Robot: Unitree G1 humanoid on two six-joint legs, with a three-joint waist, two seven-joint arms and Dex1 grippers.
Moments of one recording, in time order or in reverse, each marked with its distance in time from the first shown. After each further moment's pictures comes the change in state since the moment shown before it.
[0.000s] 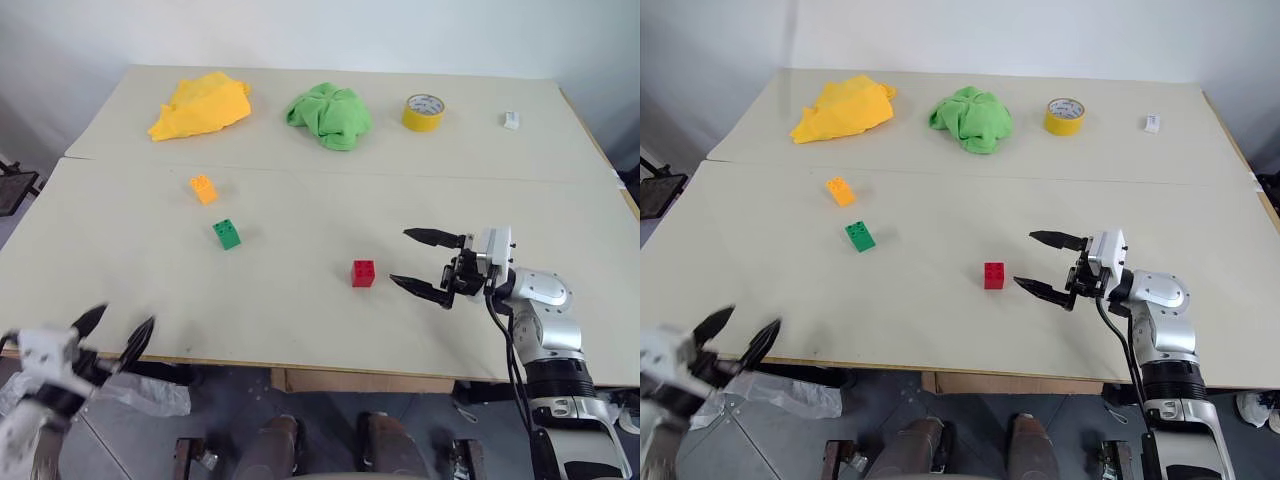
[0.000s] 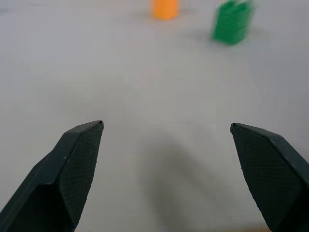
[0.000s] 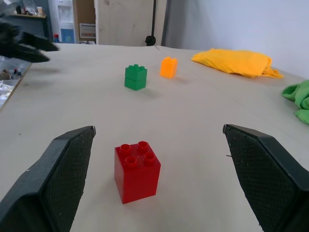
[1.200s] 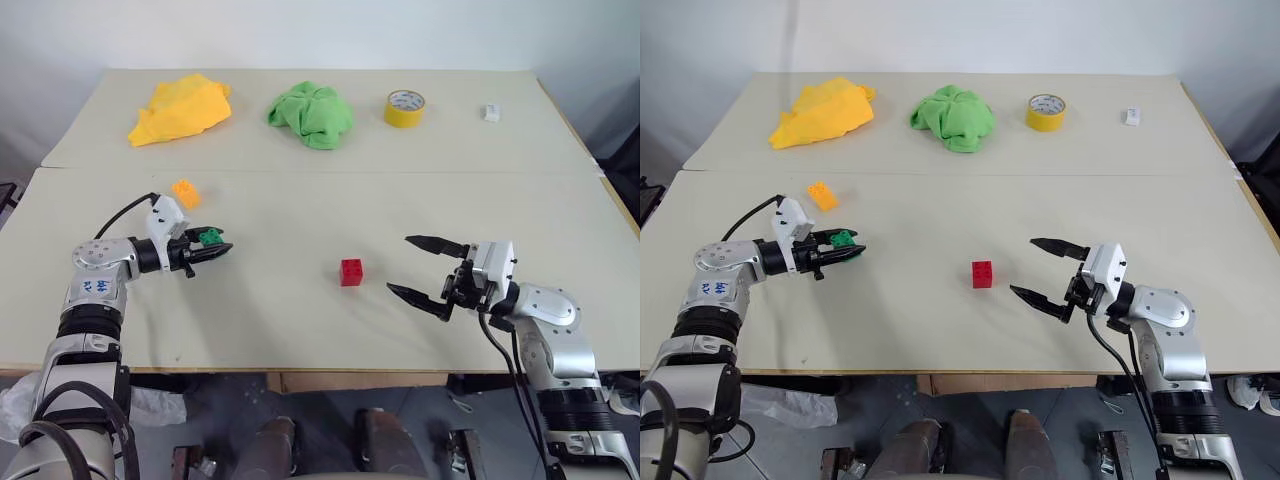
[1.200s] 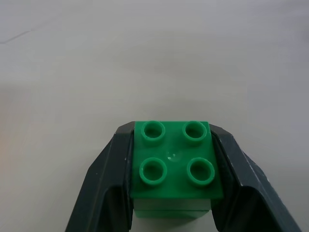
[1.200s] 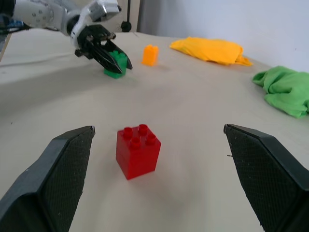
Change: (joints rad) left arm -1.010 0.145 -0.498 0.968 0.303 -0.140 -0.503; right arm 0.176 -0.053 0.019 -0.252 -0.016 0.050 -0.175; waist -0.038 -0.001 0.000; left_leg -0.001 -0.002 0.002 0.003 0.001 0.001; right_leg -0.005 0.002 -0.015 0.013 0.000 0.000
